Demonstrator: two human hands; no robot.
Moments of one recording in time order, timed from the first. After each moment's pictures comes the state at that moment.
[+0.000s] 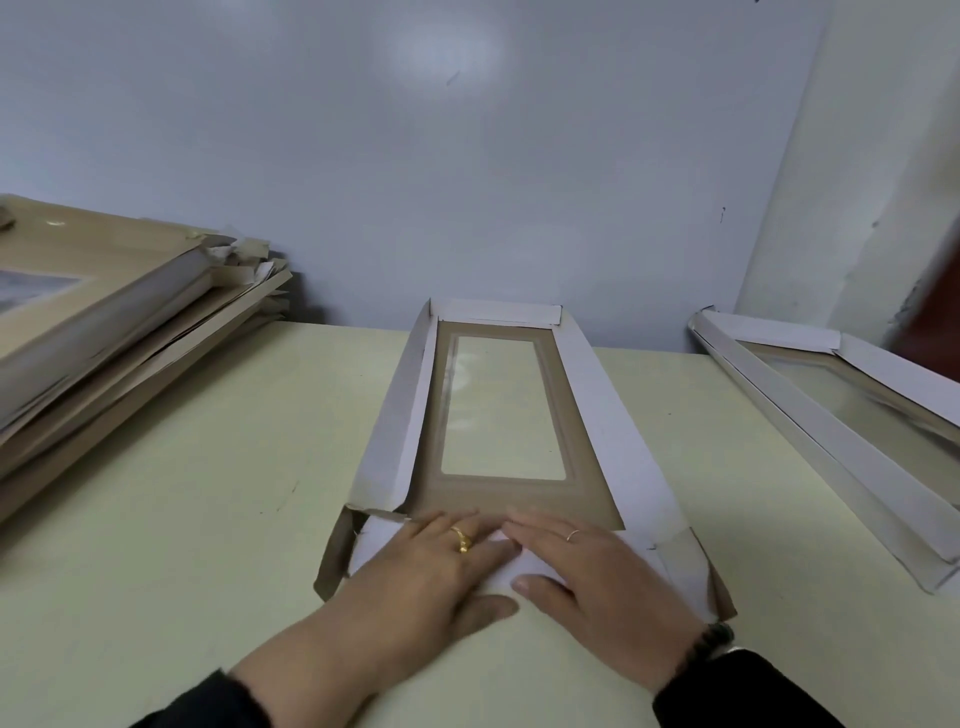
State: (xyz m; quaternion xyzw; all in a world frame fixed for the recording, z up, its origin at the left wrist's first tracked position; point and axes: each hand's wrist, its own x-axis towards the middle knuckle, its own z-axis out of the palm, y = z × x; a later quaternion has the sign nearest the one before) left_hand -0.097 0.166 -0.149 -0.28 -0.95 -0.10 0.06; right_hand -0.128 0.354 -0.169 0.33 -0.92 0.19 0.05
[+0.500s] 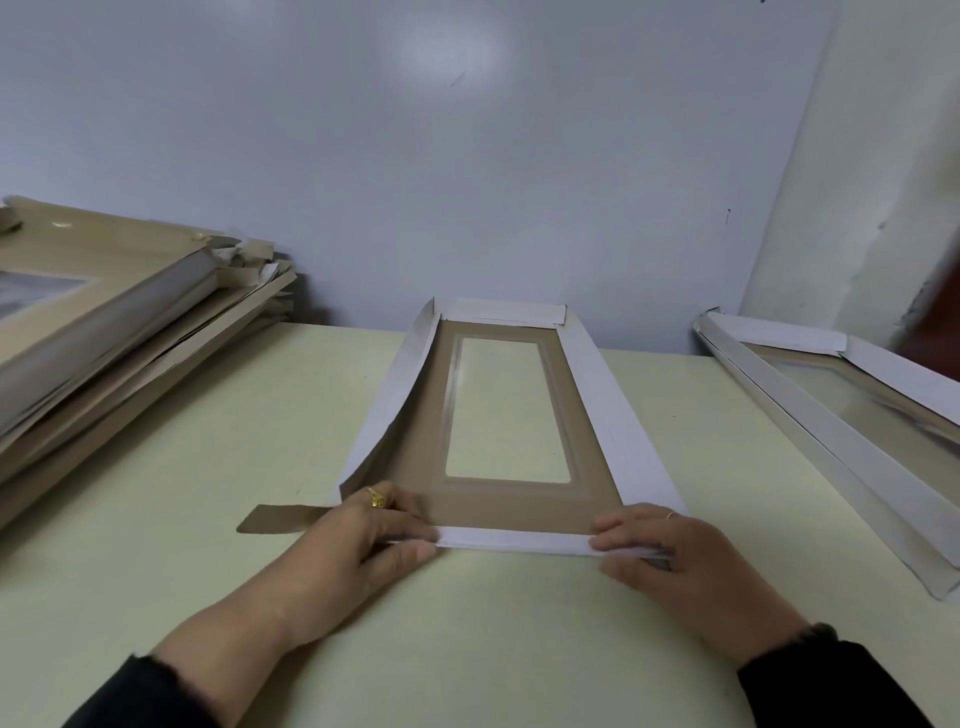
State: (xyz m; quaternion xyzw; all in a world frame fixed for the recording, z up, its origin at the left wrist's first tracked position) left_hand -0.106 0.115 -0.150 -0.17 -0.92 -0.36 0.03; right_hand -0.134 0.407 -0.157 0.21 -0.89 0.40 0.04
